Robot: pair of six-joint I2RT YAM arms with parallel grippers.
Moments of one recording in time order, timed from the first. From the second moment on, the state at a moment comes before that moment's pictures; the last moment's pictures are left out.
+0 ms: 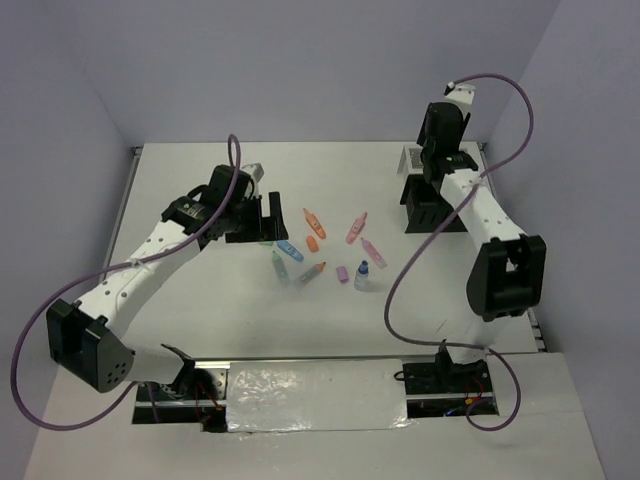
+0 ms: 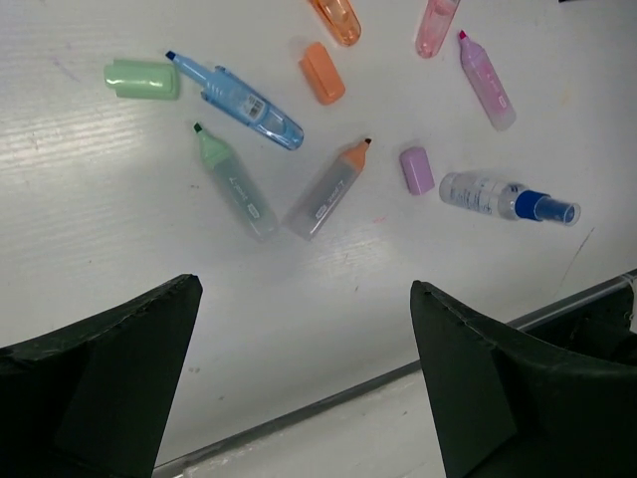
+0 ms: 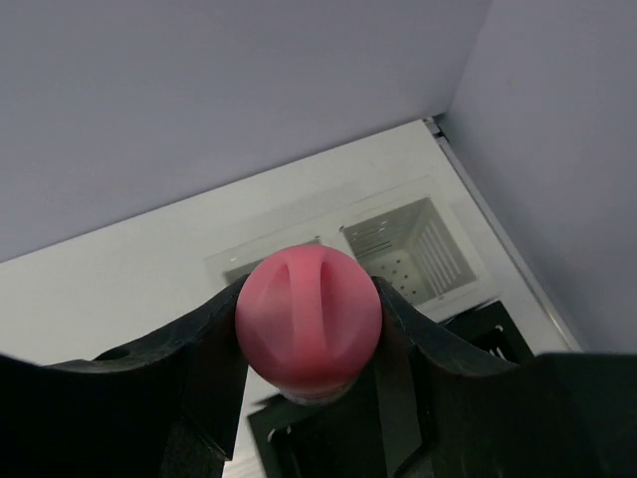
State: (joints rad) left arm -0.47 1.36 1.28 -0.76 0.09 -0.50; right arm 0.14 1.66 1.49 -0.09 0.51 0.17
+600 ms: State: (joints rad) left arm -0.48 1.24 1.24 -0.76 0.13 -0.42; right arm -0.05 1.86 1.58 0.08 0.52 0.15
